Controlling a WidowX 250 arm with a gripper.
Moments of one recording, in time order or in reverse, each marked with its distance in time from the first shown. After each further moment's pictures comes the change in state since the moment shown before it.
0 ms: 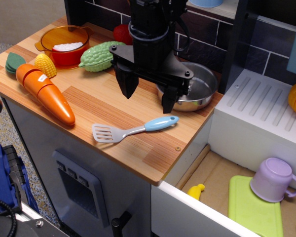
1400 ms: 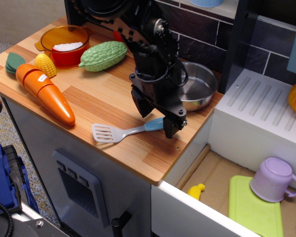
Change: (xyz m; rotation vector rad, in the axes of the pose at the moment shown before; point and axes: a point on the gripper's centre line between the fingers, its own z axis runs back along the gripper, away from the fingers) arm 0.013 -0.005 -0.069 -0.087 -0.089 -0.327
